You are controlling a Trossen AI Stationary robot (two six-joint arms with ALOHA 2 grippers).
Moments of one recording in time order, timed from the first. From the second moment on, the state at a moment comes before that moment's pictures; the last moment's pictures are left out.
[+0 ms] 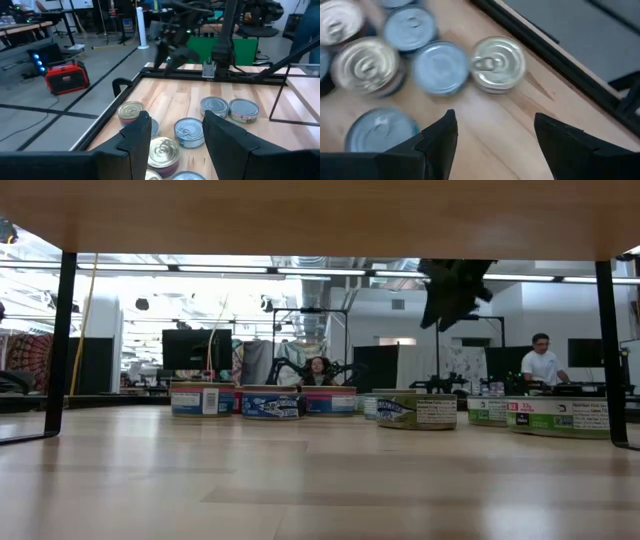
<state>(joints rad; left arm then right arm) 0.26 0.70 0.62 0.00 -0.04 0.08 -0.50 1.31 0.98 -0.58 0.21 0.23</state>
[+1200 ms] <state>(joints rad) 0.26 0.76 0.62 0.04 -0.28 0.17 -0.70 1.21 0.58 -0.14 -0.05 0.10</state>
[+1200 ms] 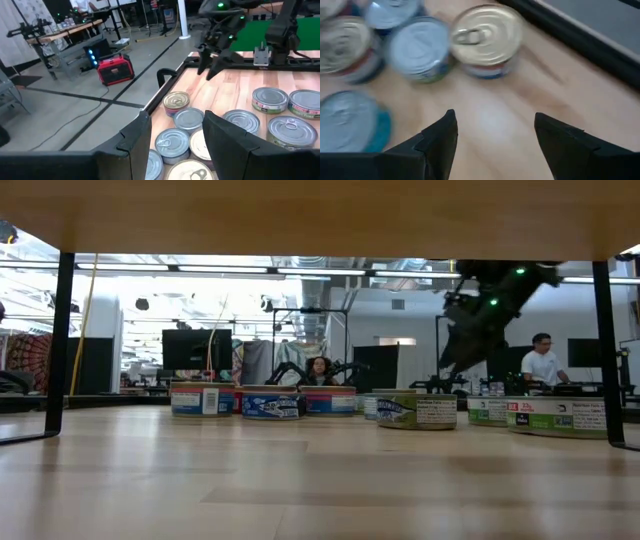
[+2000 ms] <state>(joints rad) 0.26 1.03 0.67 0.30 -0.31 0.27 -0.37 1.42 0.54 0.11 0.00 0.17</state>
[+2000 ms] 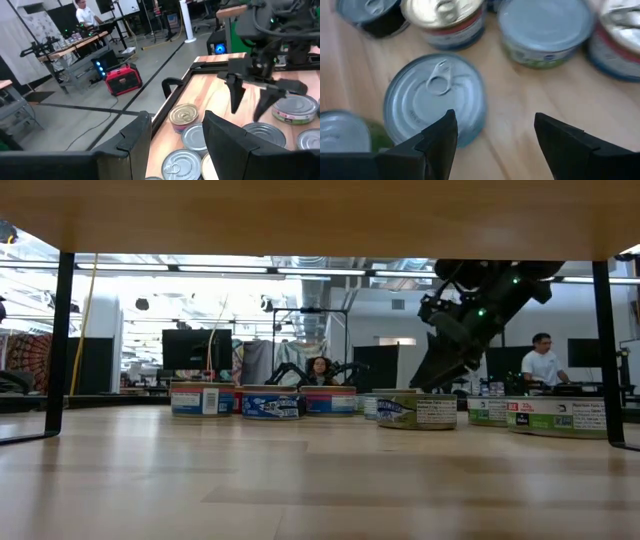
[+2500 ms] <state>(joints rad) 0.26 1.03 0.67 0.30 -0.38 0.33 -0.36 1.45 0.54 0.00 0.14 0.19</state>
